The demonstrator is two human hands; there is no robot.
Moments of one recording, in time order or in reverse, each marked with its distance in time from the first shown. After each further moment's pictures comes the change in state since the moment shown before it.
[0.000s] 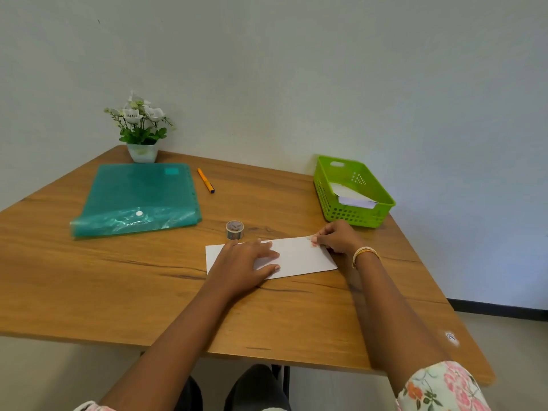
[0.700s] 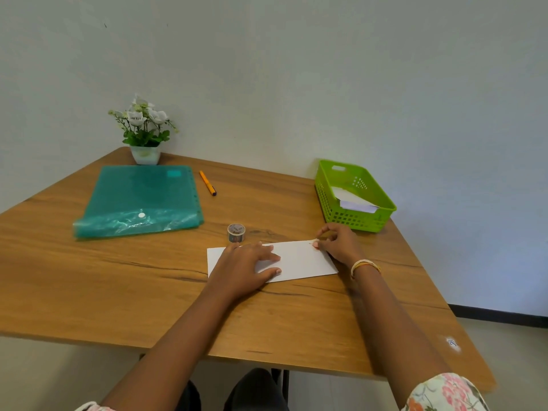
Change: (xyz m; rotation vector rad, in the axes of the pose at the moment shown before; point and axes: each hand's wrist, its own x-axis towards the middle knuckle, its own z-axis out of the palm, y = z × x) left_hand 0.002 0.002 -0.003 -0.001 -0.028 0.012; right_hand 0.000 0.015 0.009 -0.011 0.169 -0.123
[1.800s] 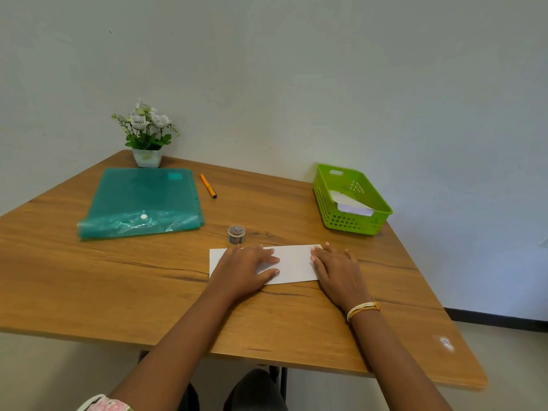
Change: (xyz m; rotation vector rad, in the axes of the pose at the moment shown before) left_hand -0.002 0.002 -0.002 0.047 -0.038 -0.034; right_hand -0.074 0.008 0.018 -0.616 0.146 -0.321
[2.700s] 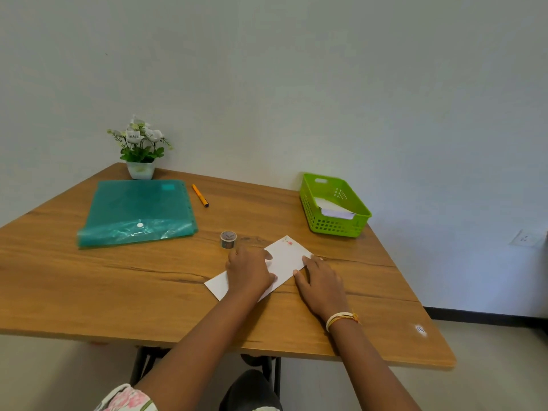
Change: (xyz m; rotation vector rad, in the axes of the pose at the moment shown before) left_hand 0.005 0.063 -0.008 0.110 -0.046 -0.432; right_hand -0.029 -0.026 -0.003 0.110 -0.060 0.203
